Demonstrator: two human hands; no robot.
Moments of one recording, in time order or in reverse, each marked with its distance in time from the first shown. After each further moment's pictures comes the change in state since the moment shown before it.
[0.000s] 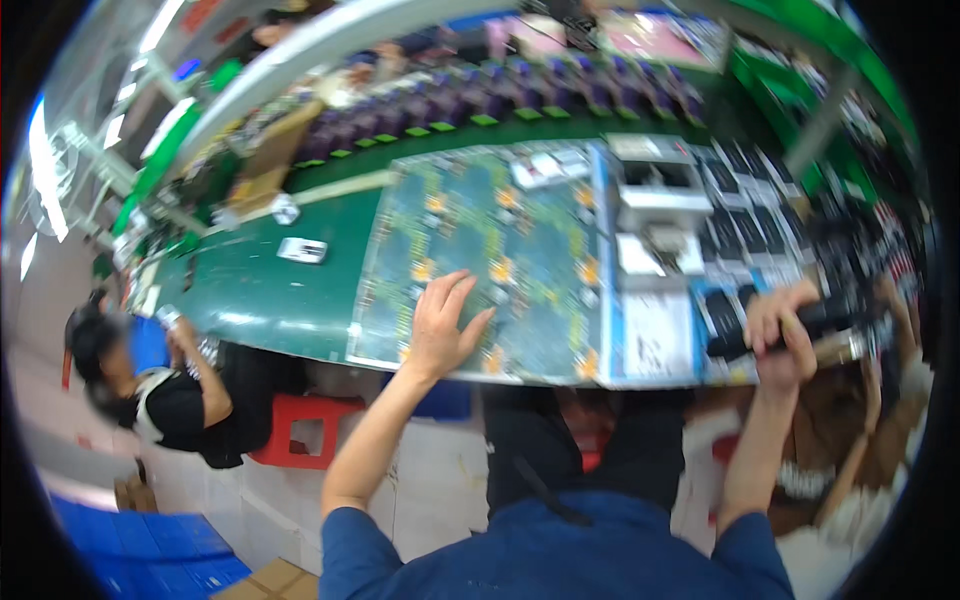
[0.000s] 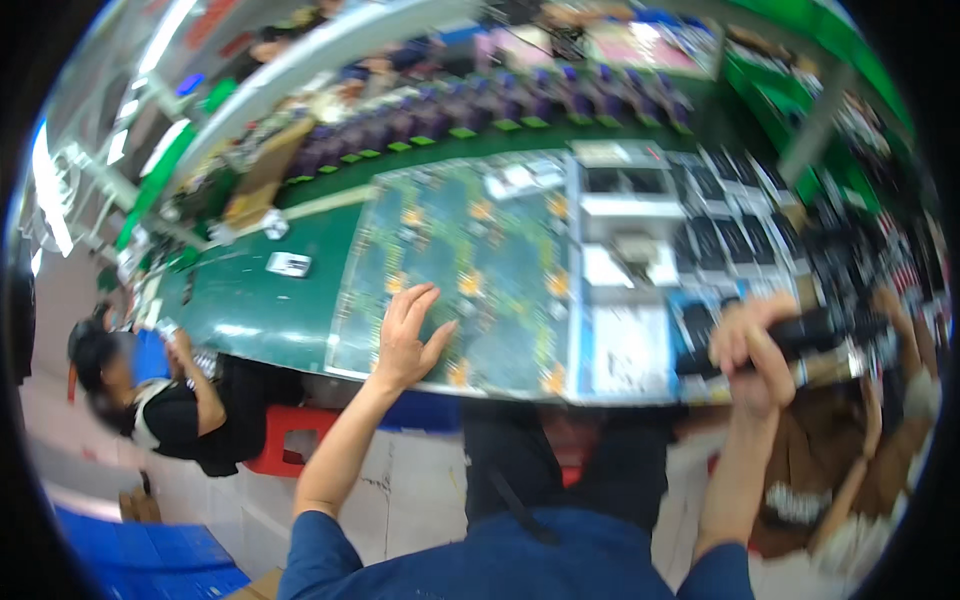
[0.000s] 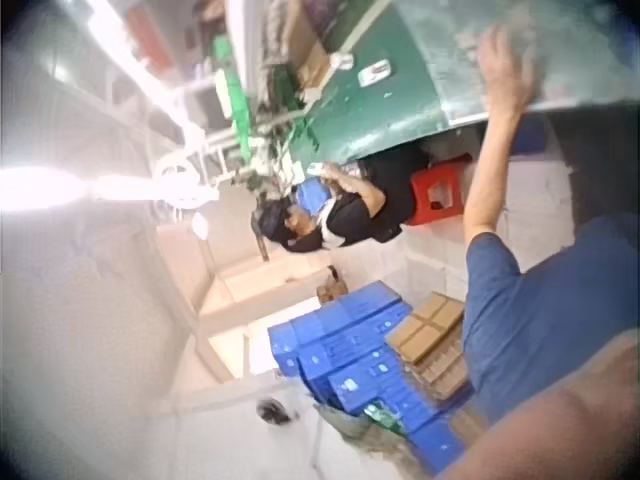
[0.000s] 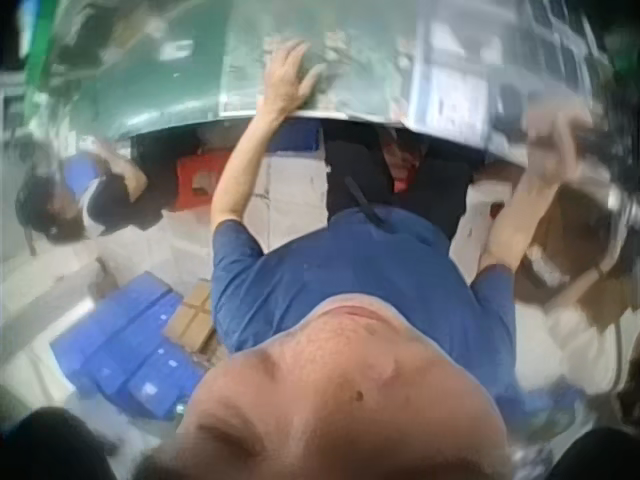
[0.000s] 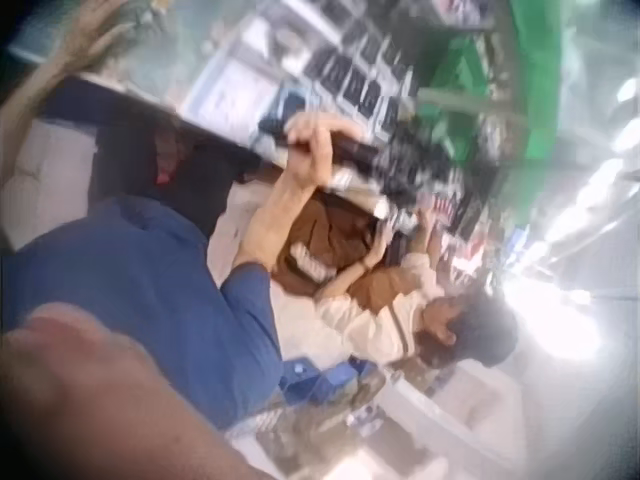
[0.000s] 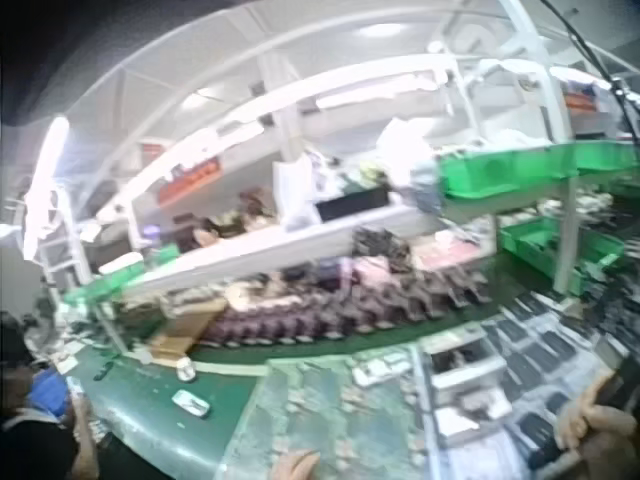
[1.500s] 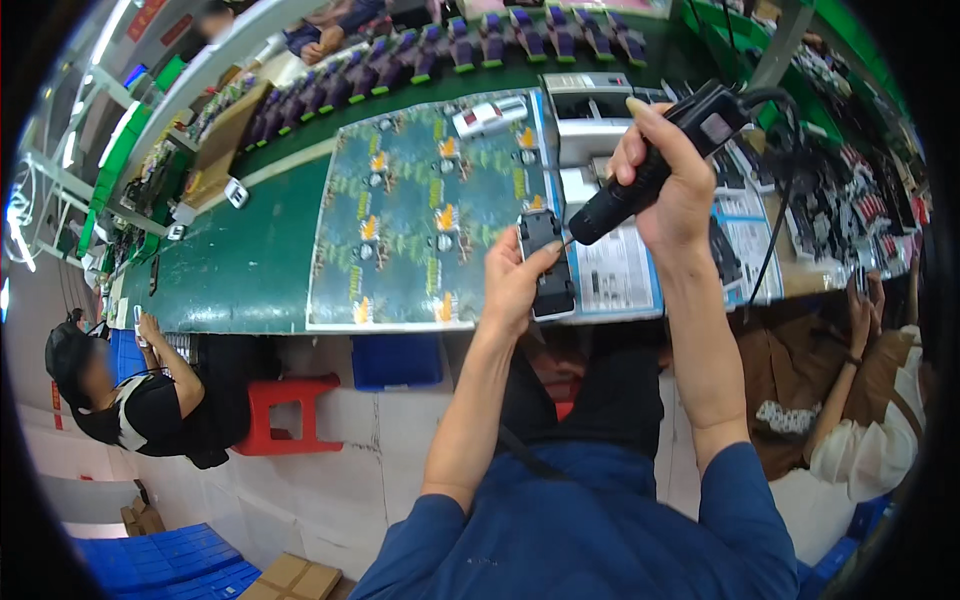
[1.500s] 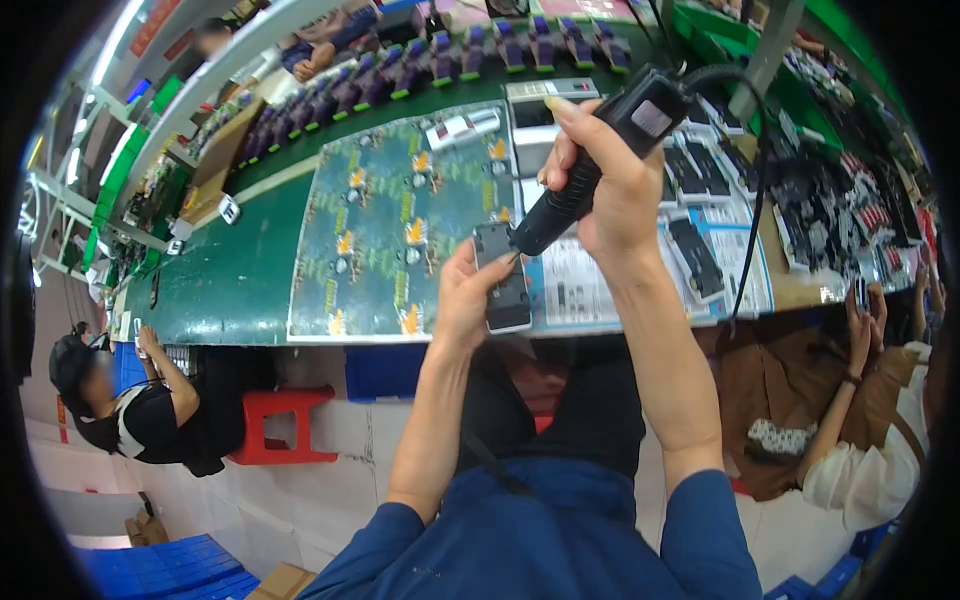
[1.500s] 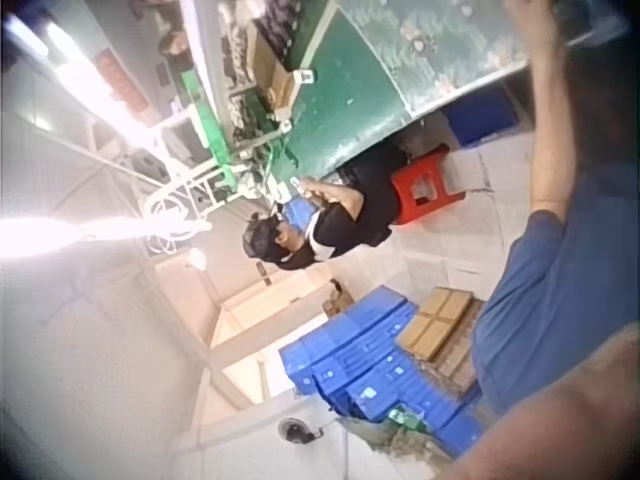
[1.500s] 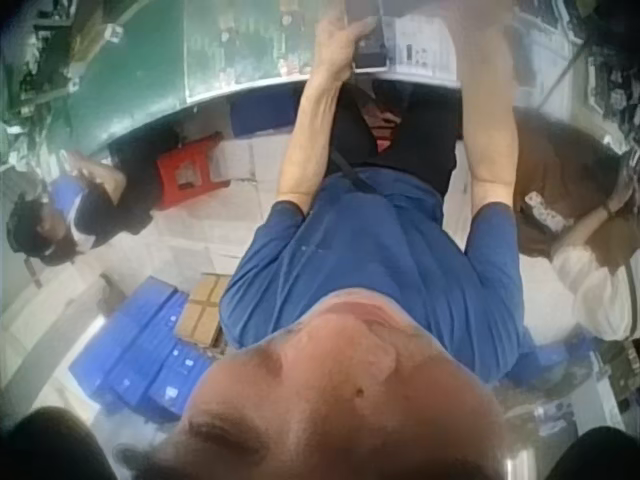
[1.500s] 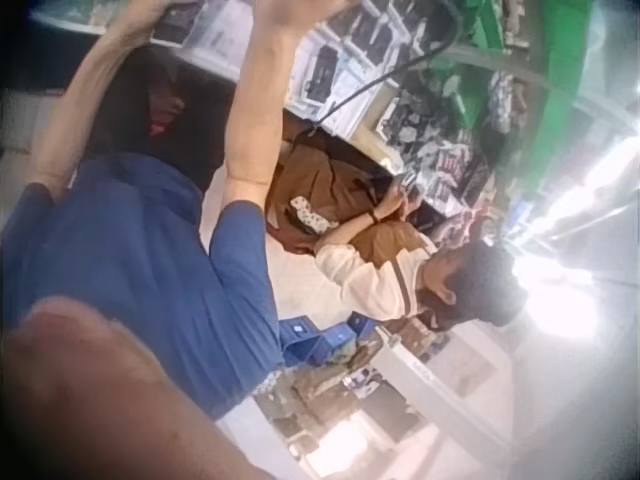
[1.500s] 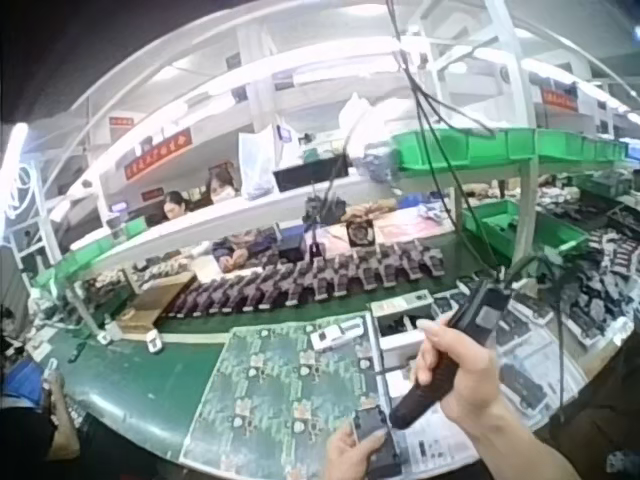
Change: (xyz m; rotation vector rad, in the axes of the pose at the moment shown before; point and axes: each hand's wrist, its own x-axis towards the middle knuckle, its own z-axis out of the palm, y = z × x) left_hand 0.040 0.134 0.069 -1.519 0.053 -0.774; right_hand 0.076 0.042 0.105 0.198 0.213 0.199
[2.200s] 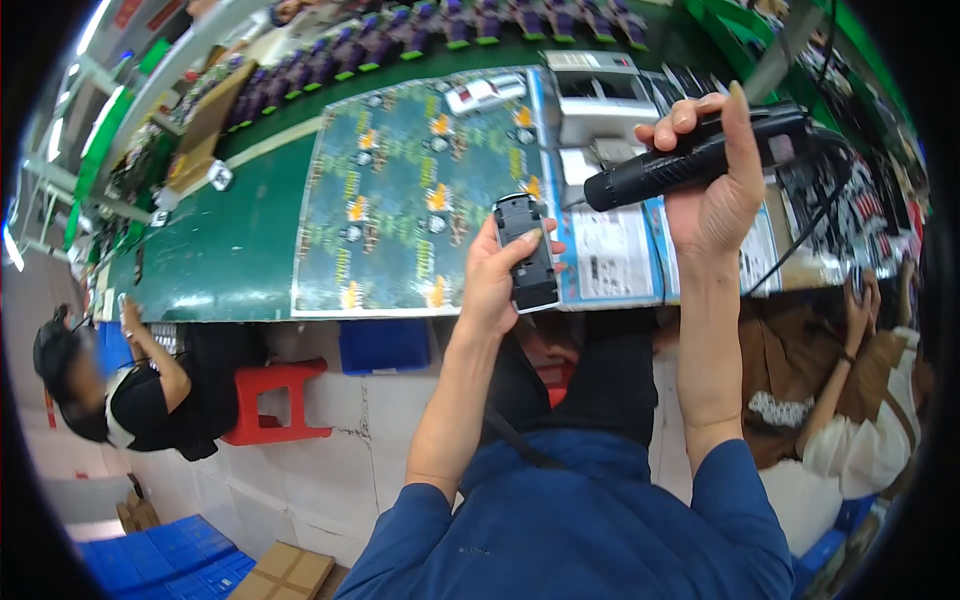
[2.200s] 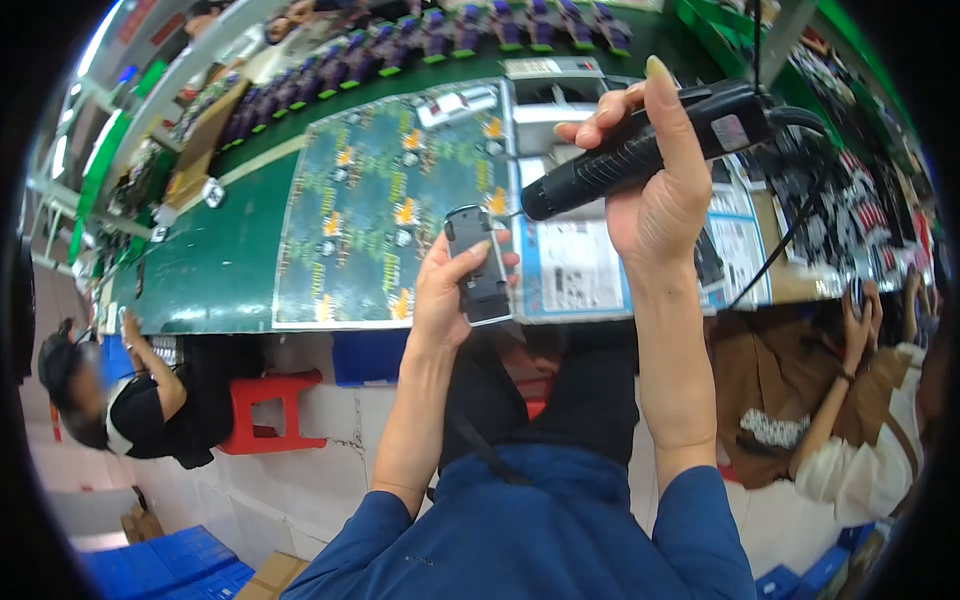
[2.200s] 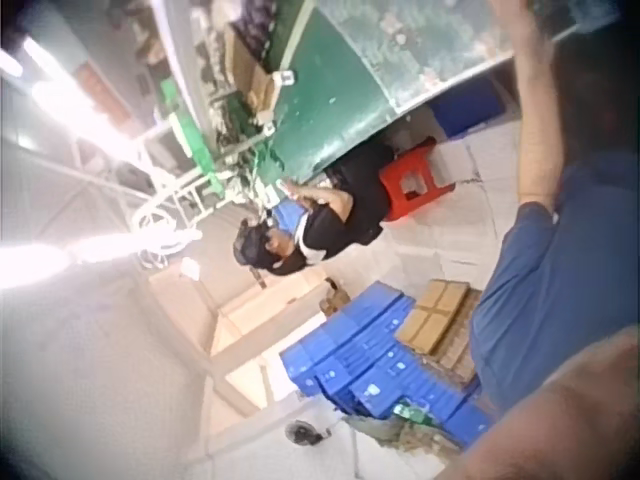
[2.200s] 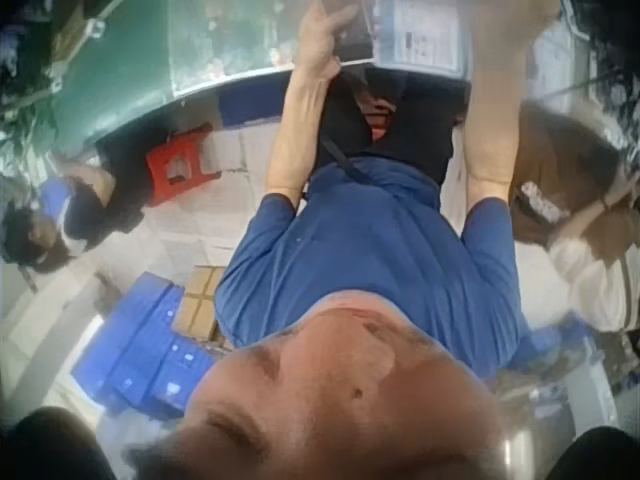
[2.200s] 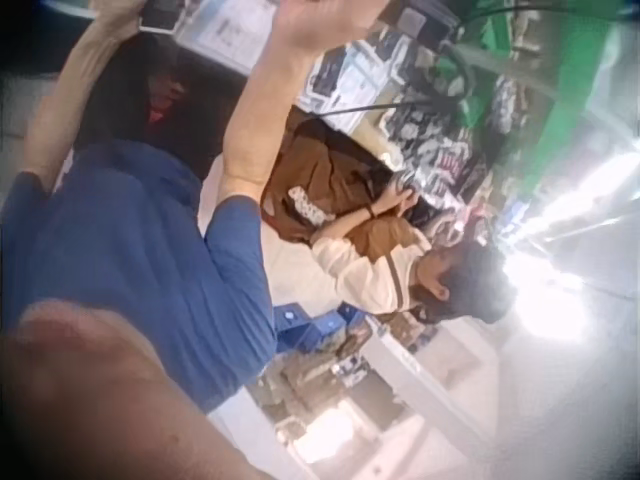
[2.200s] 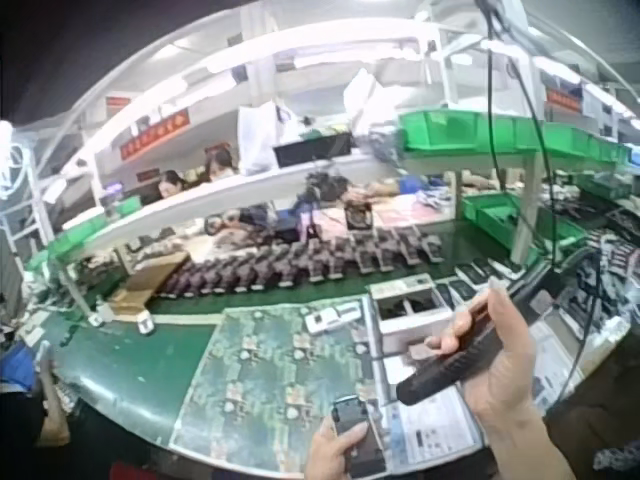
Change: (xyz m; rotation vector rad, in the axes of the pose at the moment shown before) left_hand -0.014 0.007 -0.009 -0.238 -0.039 -0.111; right_hand -0.006 -0.014 -0.018 0.060 -0.085 -0.138
